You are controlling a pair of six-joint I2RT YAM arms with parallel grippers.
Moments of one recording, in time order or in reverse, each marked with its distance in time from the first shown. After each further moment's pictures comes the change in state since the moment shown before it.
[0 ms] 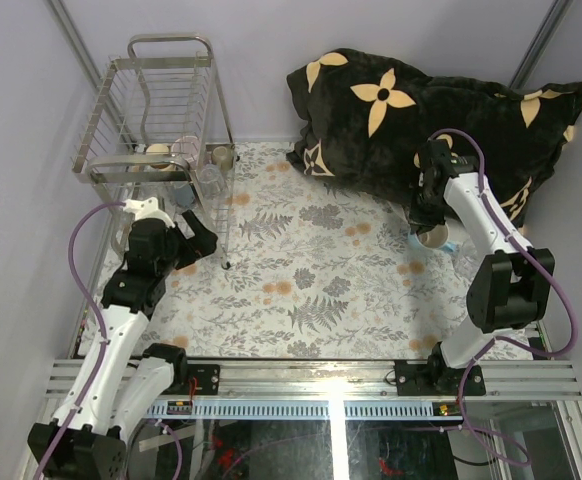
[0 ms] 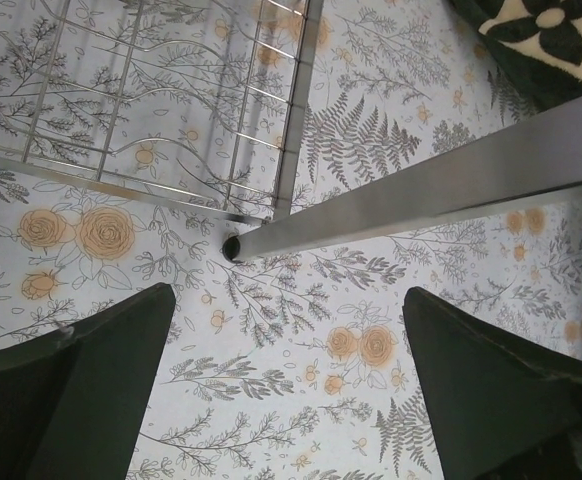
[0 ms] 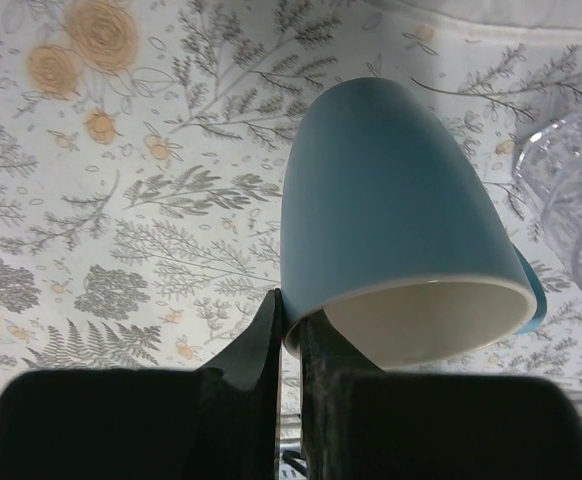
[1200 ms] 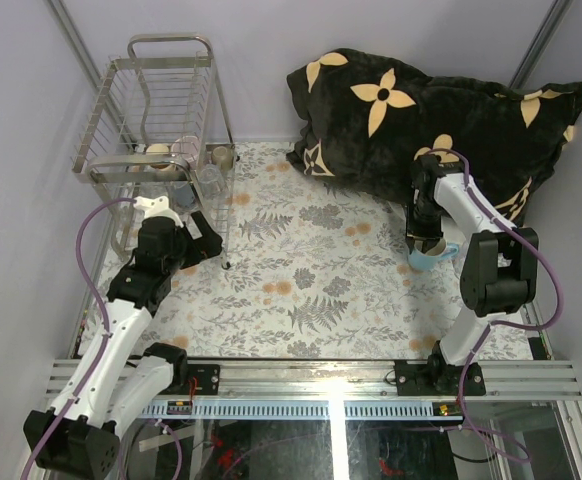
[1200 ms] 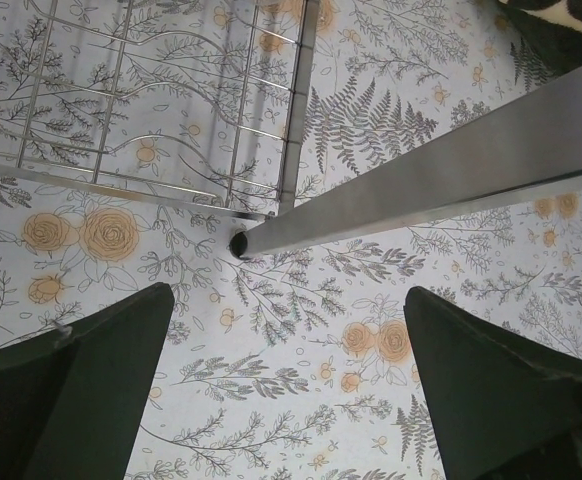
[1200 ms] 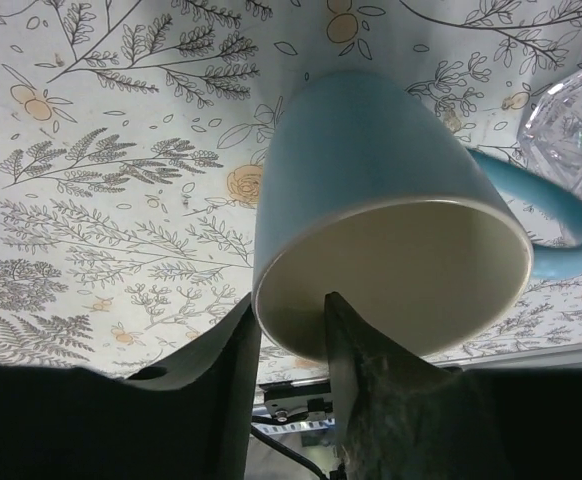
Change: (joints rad) left arm -0.073 0.043 0.000 0.008 -0.058 0.035; right arm -0.013 0.116 -0.058 -0.067 0.025 -0.058
